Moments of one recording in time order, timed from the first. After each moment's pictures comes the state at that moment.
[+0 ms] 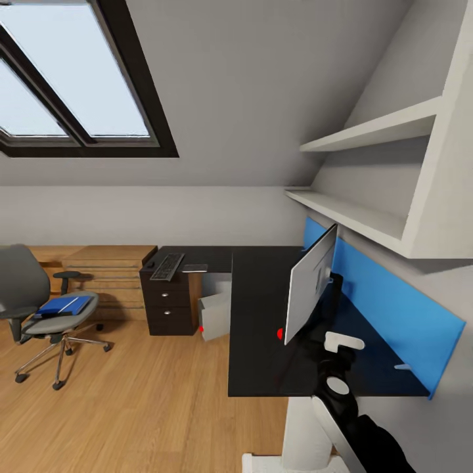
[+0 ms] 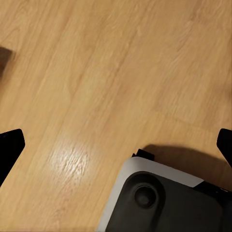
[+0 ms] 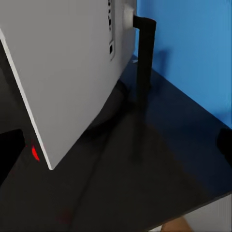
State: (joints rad) left arm 0.11 0.11 -0.46 -0.46 0.72 -0.26 0.35; right arm -0.31 -0.10 0.39 -1.41 -0.38 0.26 -0.75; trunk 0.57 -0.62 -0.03
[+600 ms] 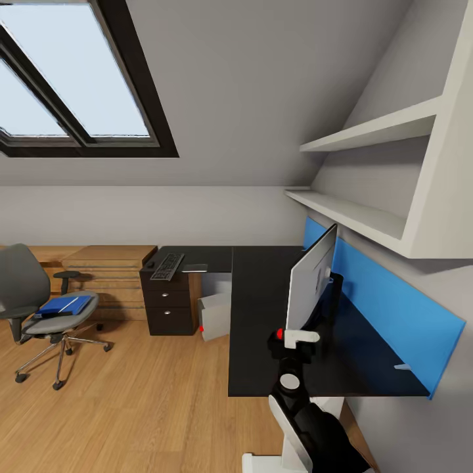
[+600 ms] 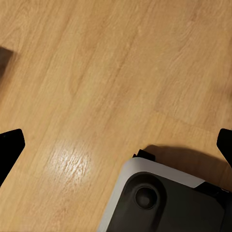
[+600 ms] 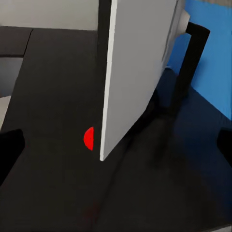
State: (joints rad) left arm 0.11 0.11 -0.46 -0.46 0.72 -0.26 0.35; right arm -0.41 0.08 0.46 -1.13 -0.18 0.21 -0.72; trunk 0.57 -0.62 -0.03
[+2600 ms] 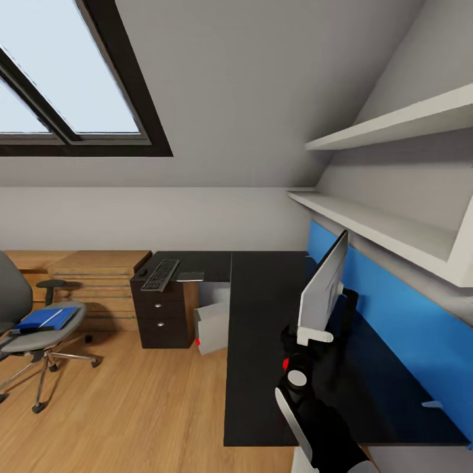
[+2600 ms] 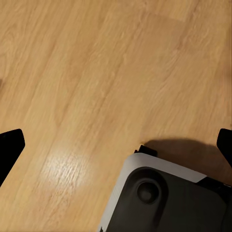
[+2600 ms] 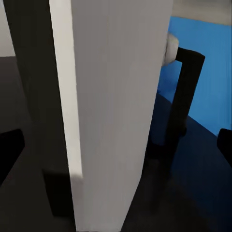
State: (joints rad) left arm 0.11 0.11 -0.46 -0.45 0.72 -0.26 0.35; right arm -0.43 0.11 0.33 -1.04 -0.10 0.07 -0.75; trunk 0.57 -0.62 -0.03
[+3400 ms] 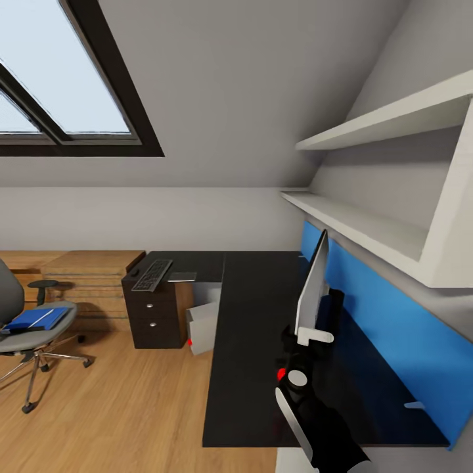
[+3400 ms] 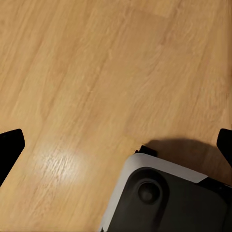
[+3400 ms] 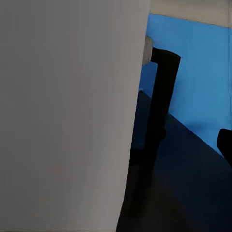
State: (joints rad) left arm 0.11 0.11 -0.46 -0.45 0.72 -0.26 0.35; right arm -0.43 0.11 0.33 -1.04 -0.10 0.07 -0.75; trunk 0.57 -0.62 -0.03
